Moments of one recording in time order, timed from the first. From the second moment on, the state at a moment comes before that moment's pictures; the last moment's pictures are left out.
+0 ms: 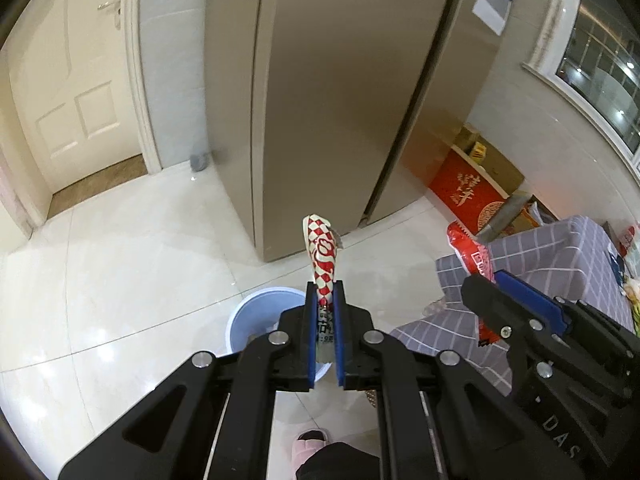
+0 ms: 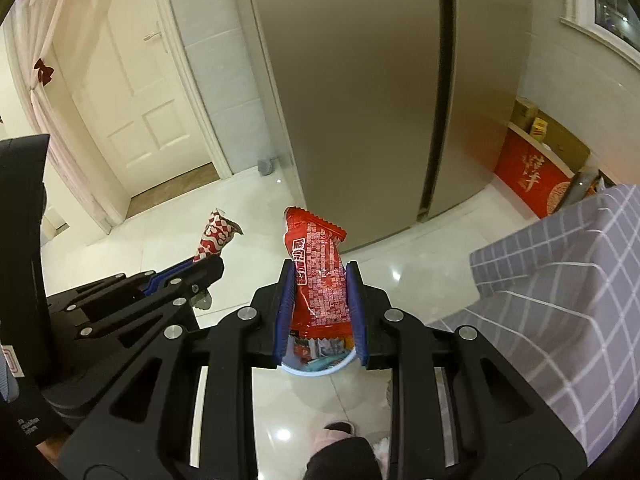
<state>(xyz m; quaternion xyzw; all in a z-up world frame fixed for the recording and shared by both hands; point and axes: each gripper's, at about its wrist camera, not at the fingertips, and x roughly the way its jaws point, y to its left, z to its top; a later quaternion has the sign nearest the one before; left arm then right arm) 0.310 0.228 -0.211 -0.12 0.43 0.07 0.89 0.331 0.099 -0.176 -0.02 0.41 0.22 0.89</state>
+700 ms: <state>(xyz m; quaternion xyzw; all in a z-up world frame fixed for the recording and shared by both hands) 0.332 0.259 -0.228 -0.11 0.44 0.12 0.89 0.347 0.125 -0.197 0.01 0.41 0.21 0.89</state>
